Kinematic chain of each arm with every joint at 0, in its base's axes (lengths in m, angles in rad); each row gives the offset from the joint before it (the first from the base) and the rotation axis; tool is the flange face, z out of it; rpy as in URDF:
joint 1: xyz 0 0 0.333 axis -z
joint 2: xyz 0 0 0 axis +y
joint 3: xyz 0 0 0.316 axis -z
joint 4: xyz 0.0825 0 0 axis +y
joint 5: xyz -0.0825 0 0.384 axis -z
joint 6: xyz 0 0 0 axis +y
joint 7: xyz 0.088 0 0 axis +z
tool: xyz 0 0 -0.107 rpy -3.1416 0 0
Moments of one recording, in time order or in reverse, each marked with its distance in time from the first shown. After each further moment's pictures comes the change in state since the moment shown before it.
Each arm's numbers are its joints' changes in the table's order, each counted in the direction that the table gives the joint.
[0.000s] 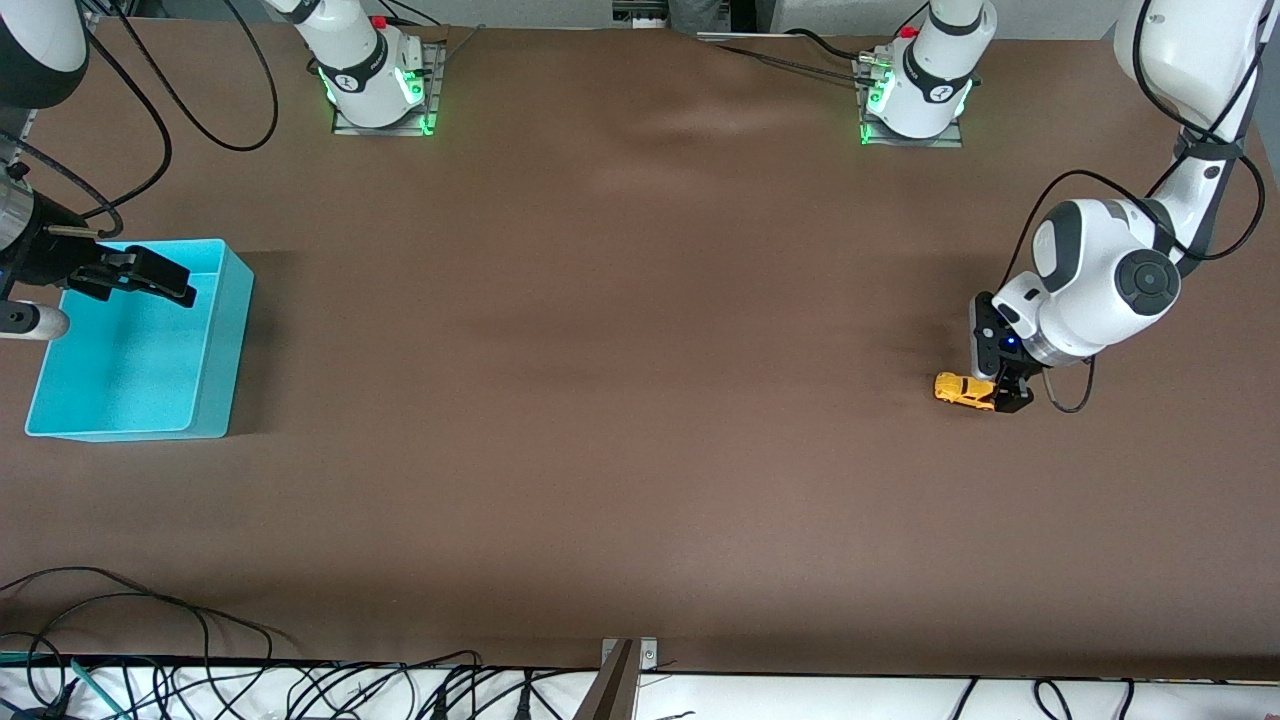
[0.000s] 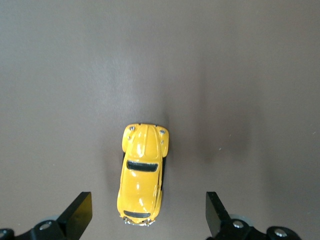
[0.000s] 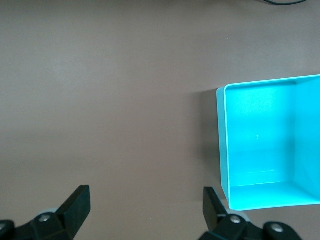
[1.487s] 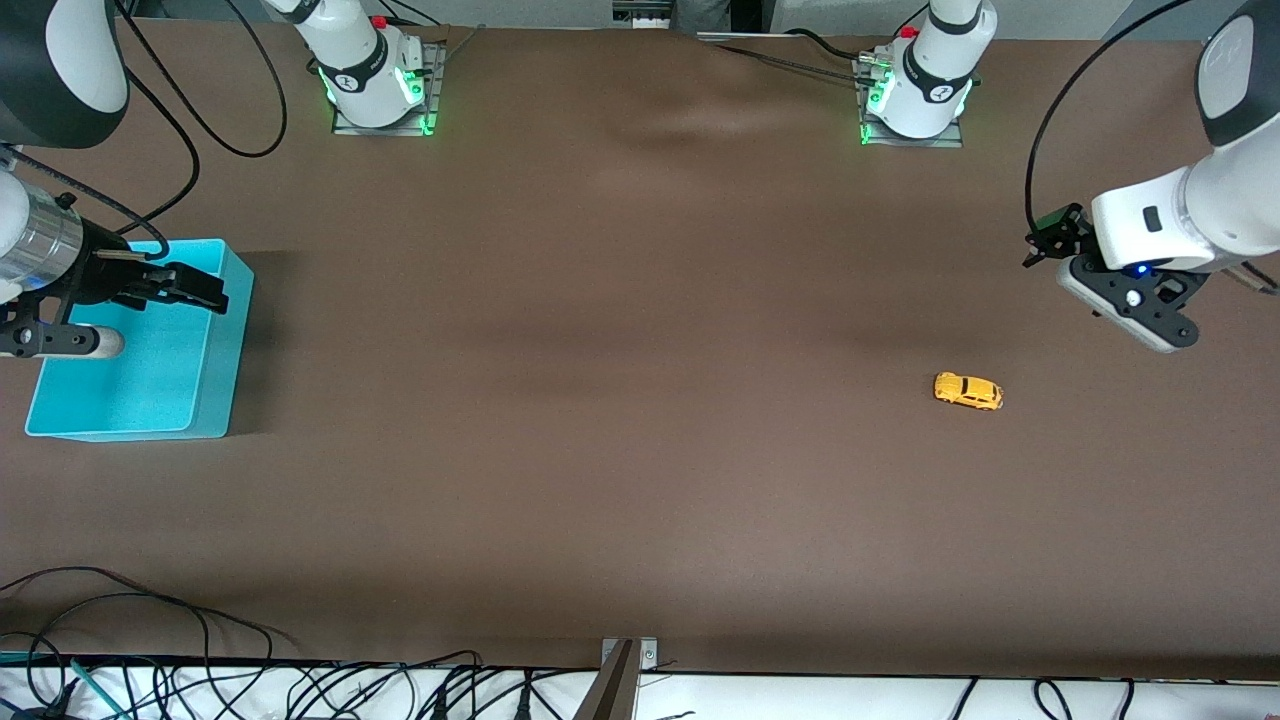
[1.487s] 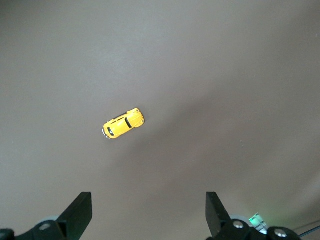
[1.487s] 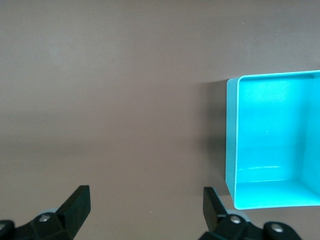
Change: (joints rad) left arm 0.133 -0.234 0.000 -0.555 0.040 0.947 1.028; right arm -0.004 0.043 -0.019 0.013 0.000 0.011 0.014
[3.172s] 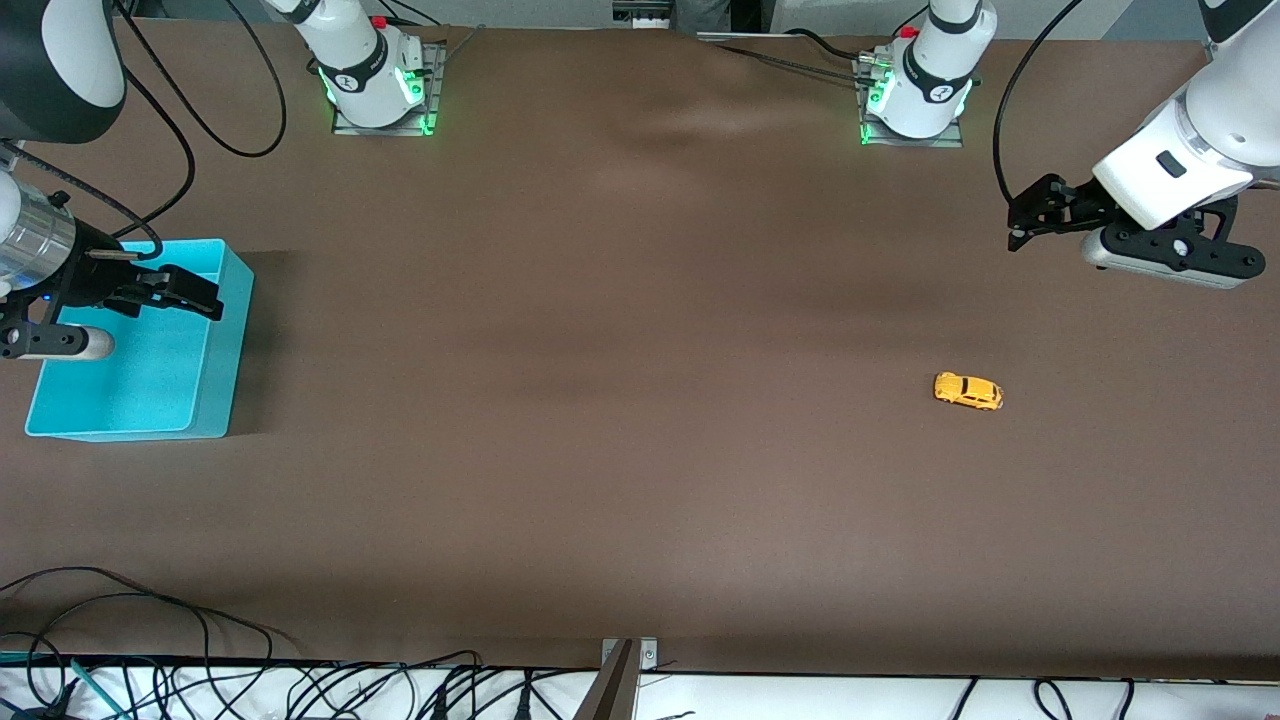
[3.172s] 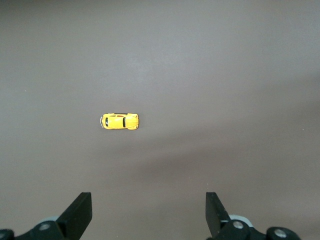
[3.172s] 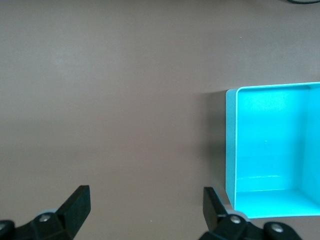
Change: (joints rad) left arm 0.064 -0.121 0.004 -0.006 0.031 0.014 0.600; right arm 0.000 -0.004 -0.001 -0.005 0.000 -0.034 0.003
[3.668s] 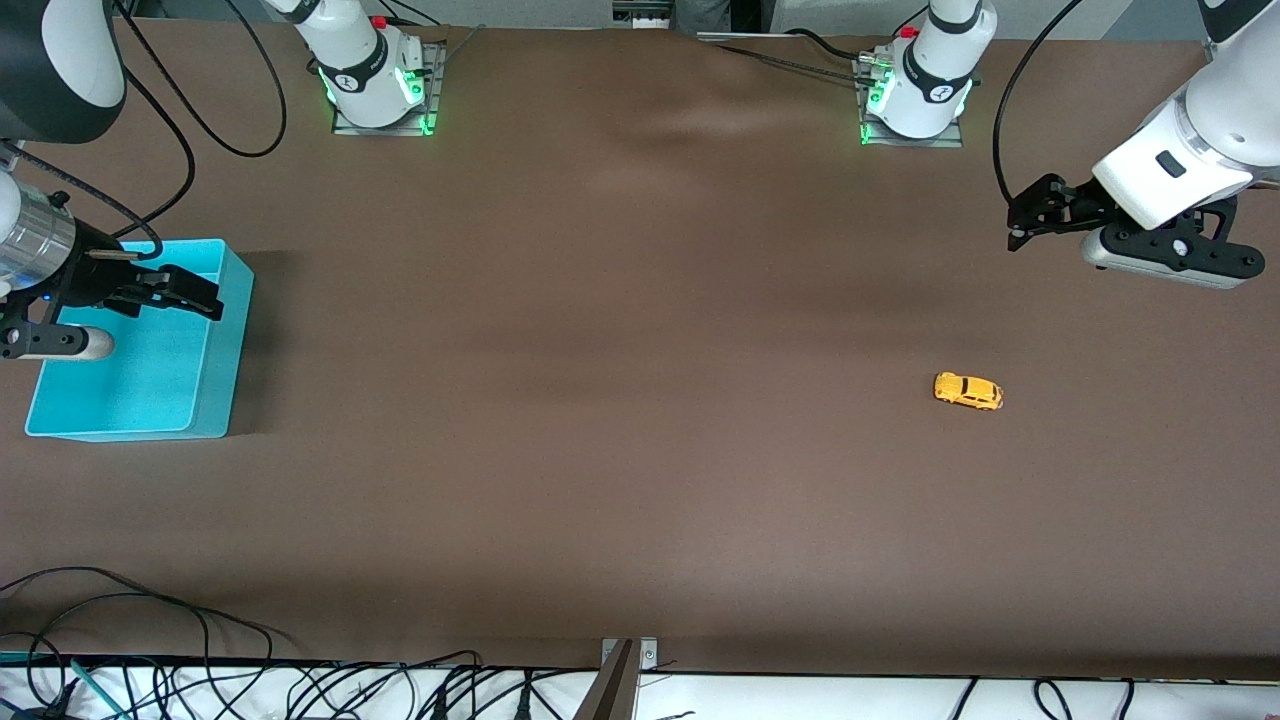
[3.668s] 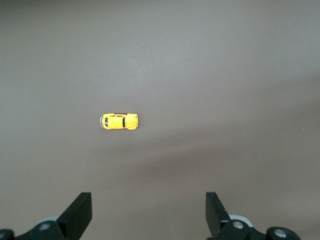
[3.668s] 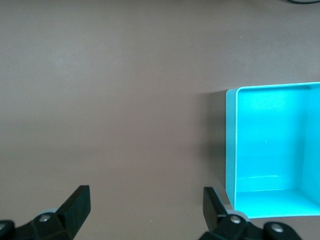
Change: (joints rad) left arm 0.003 0.000 0.001 0.000 0.000 0.000 0.000; right arm 0.000 0.000 0.000 0.000 0.000 0.000 0.000
